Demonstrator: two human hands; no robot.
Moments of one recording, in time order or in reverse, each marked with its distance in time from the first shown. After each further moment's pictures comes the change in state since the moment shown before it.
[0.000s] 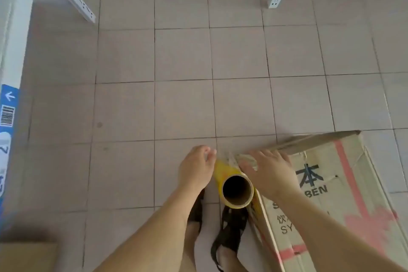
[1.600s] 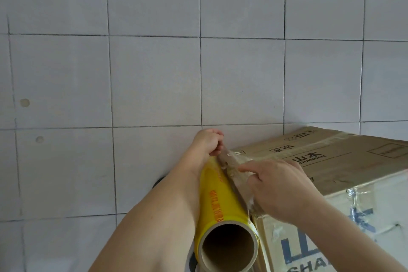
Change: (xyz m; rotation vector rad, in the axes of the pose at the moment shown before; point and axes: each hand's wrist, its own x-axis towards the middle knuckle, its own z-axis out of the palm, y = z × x) left_hand 0.217 -0.038 0.177 -0.712 -0.389 -0.591; right_hand 0.121 0.037 0.041 0.009 -0.378 -0.055
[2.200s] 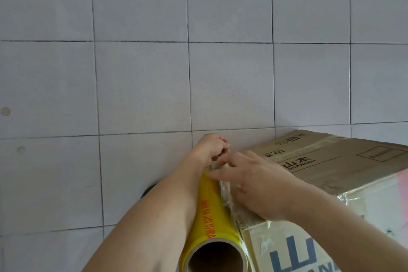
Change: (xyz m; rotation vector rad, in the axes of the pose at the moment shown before) left_hand 0.012 0.008 0.034 0.187 -0.100 0.019; right_hand 0.022 0.016 -0.008 -0.194 -0.126 -0.387
